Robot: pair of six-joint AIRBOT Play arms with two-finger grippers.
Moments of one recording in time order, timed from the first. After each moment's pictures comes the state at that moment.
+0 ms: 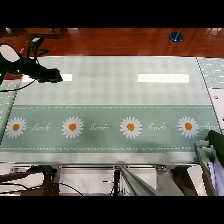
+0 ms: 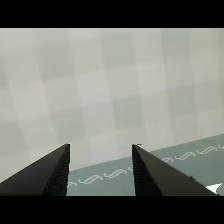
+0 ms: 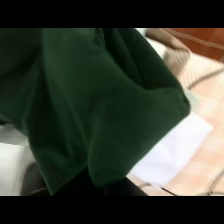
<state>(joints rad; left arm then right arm) 0.04 -1.44 1.36 1.26 -1.12 -1.32 -1.24 -0.82 1.08 -1.80 1.83 1.53</state>
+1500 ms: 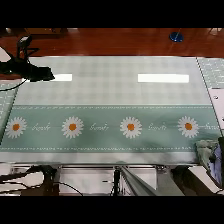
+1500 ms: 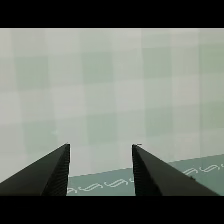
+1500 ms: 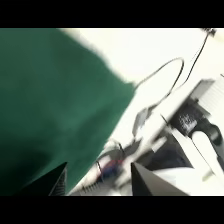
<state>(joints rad) 0.11 -1.44 1.36 1.28 -1.10 -1.32 -1.39 -0.97 0.70 -2.38 1.56 1.51</state>
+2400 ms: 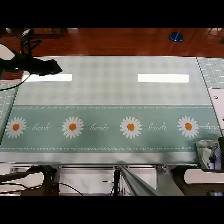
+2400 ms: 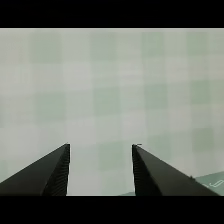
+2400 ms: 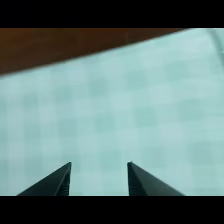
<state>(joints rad) 0.03 -1.44 1.37 1.15 -1.00 -1.32 -0.30 -1.55 1.86 -1.25 1.27 1.43</state>
